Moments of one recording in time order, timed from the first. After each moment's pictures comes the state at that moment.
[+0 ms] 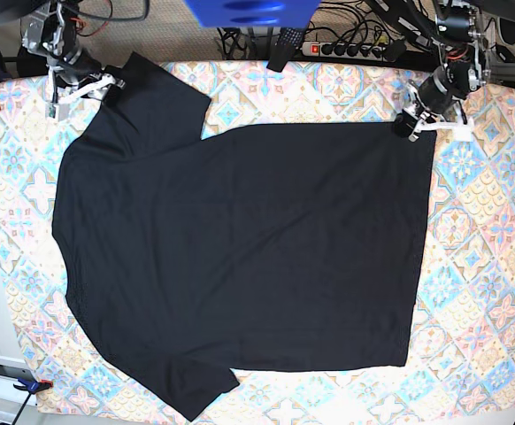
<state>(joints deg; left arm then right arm) 25.2 -15.9 -18.6 80.6 -71.3 1.1 39.1 -34.1 9.9 22.4 89.4 33.9 14.6 -37.1</state>
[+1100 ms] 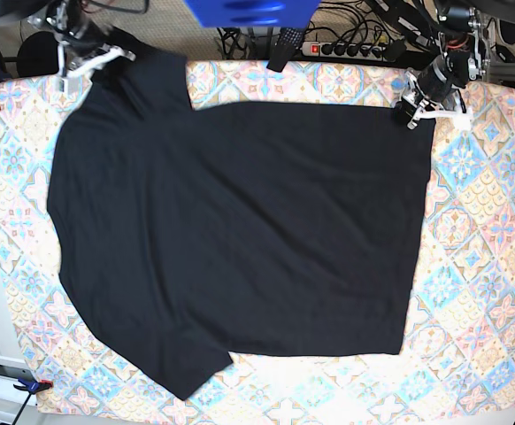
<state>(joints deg) 29.1 -16.0 -18.4 81.3 -71.6 0.7 39.1 -39.8 7.7 26.8 89.9 34.9 19.9 -40.0</state>
